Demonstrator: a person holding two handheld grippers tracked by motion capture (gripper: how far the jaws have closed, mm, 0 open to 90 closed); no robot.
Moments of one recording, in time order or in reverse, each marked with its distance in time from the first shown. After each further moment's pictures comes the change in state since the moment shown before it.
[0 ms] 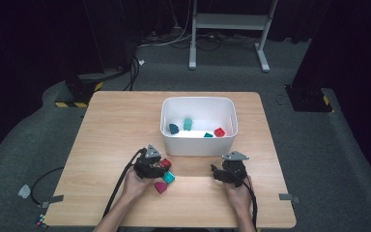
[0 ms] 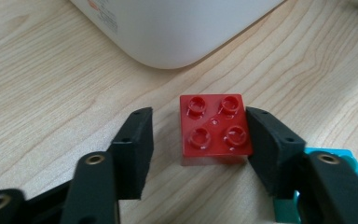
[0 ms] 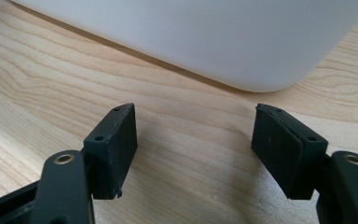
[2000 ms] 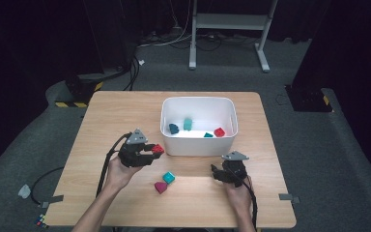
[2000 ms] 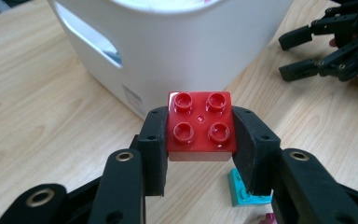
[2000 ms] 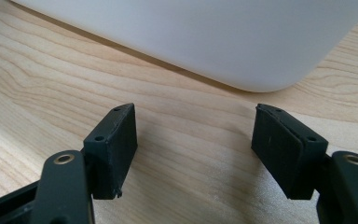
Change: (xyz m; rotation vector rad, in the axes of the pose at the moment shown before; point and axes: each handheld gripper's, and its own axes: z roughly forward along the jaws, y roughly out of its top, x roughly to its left) left arm 0.013 0.054 -0.087 -0.093 -0.071 0.052; right arm 0.000 0.000 0.000 0.000 0.000 -0.001
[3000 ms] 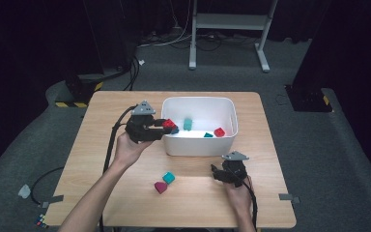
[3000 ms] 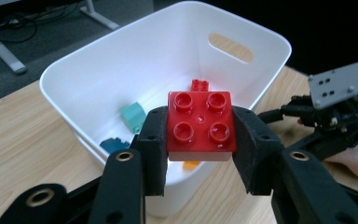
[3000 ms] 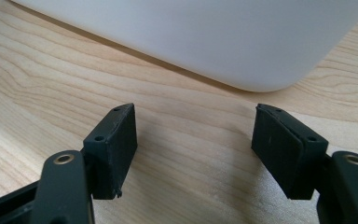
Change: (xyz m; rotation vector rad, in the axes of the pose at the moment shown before) left arm 0.006 0.086 -0.008 -0.113 -0.058 -0.008; right arm 0.000 0.000 0.000 0.001 0.000 0.000
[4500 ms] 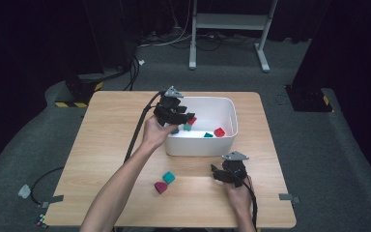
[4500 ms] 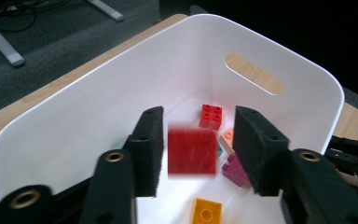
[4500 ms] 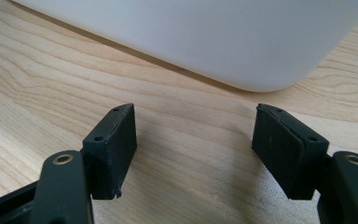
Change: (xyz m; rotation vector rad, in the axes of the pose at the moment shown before) left arm 0.004 0.043 0.076 0.072 0.051 -0.014; right arm 0.000 0.000 0.000 0.000 0.000 -0.002
